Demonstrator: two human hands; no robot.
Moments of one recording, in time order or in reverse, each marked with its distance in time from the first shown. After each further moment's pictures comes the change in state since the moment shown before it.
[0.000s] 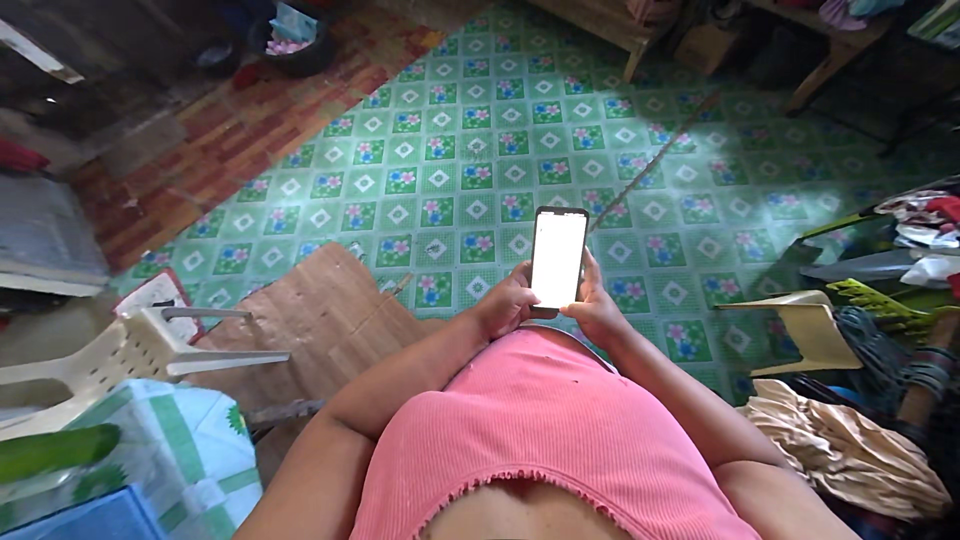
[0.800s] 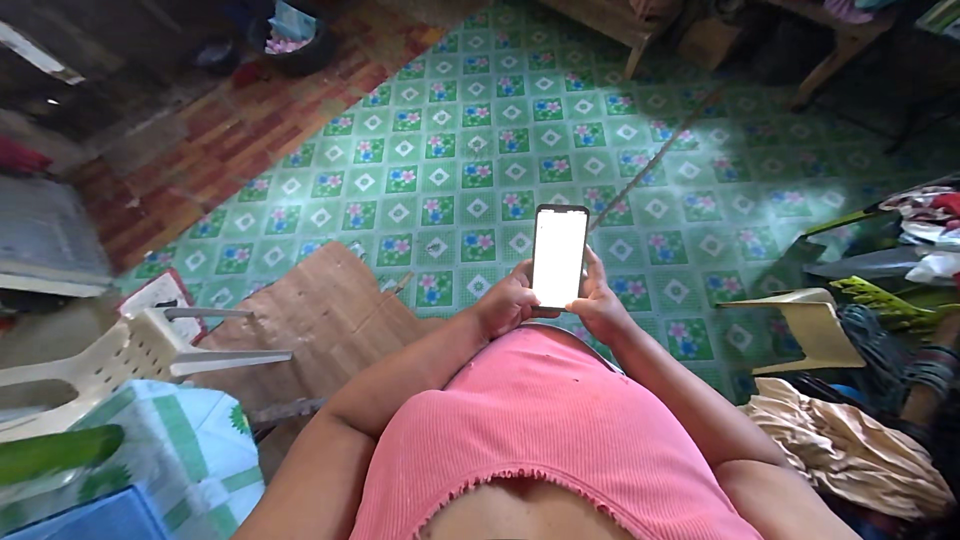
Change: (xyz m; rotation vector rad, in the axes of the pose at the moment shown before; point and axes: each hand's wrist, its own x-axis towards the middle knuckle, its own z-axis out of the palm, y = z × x) left_hand 0.004 0.001 -0.002 -0.016 -0.011 -0.010; right_hand 0.006 0.001 -0.012 0.064 -0.072 -0.043
